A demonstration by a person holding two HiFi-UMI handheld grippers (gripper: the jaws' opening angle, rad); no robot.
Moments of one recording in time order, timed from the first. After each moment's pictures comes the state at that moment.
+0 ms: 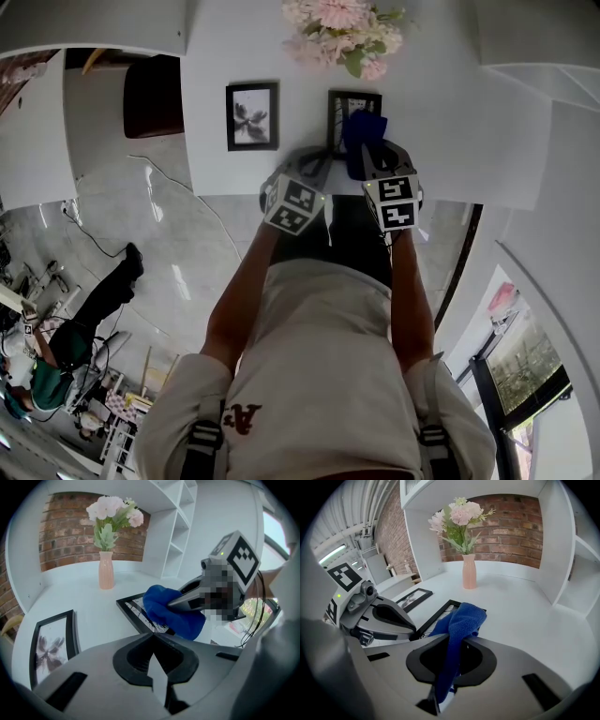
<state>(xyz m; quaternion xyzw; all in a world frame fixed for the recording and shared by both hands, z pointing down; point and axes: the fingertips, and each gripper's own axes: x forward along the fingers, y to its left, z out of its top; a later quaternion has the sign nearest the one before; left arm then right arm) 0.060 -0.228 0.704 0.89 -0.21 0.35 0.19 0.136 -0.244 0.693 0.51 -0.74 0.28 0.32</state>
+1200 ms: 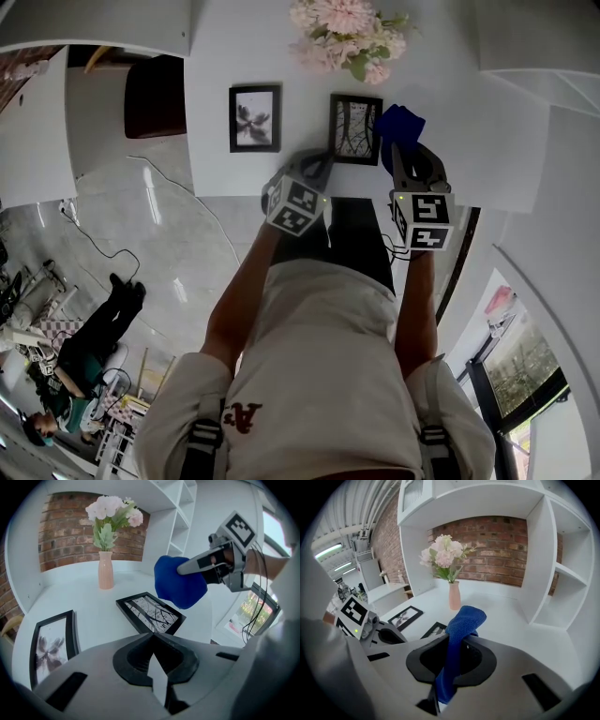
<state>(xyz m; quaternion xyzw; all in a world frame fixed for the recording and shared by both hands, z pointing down) 0.060 -0.228 0.705 0.89 -0.21 0.35 0.19 0.181 -0.258 0.613 0.57 -0.73 0.23 0.29</state>
